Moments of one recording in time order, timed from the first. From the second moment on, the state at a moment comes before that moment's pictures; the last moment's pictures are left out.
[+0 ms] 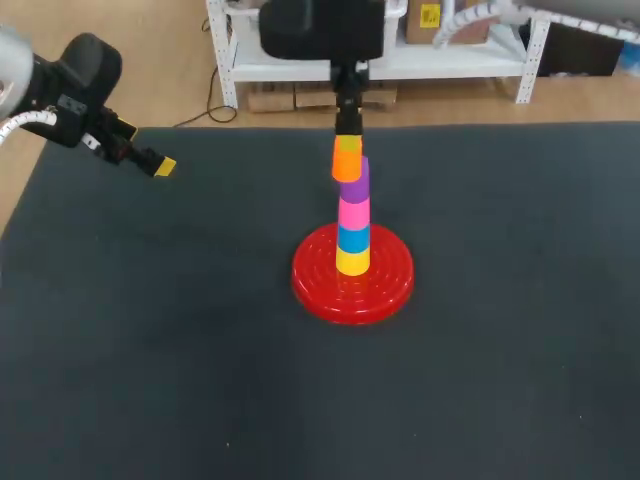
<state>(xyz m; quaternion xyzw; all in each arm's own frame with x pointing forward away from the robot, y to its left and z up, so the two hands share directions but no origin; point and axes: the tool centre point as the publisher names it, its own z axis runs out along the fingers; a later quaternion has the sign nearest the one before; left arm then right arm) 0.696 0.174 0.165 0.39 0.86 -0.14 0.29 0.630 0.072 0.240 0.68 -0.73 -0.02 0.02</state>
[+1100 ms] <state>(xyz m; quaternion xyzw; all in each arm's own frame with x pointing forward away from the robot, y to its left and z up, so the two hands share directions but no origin) 0.696 0.174 0.165 0.39 0.86 -0.14 0.29 0.659 0.070 0.233 0.67 -0.74 -0.01 0.03</state>
